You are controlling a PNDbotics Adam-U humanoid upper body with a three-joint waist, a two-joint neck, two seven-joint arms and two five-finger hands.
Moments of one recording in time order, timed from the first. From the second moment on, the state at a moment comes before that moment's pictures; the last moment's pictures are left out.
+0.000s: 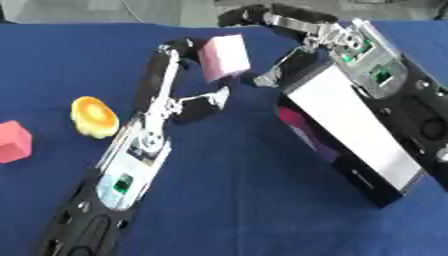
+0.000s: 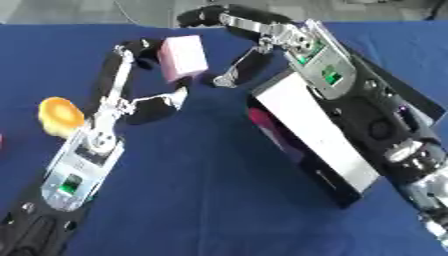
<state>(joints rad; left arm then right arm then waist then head) -0.70 0.01 -0.45 -1.48 -0.50 0.24 0.16 -0.87 -0.52 0.37 -1.41 0.17 -0.25 0.47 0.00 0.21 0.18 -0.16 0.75</state>
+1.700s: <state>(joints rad) -0.71 -0.02 -0.45 -1.44 -0.48 0.18 0.20 -0.86 -0.53 0.37 -1.43 0.12 -0.20 0.50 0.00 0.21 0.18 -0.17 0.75</state>
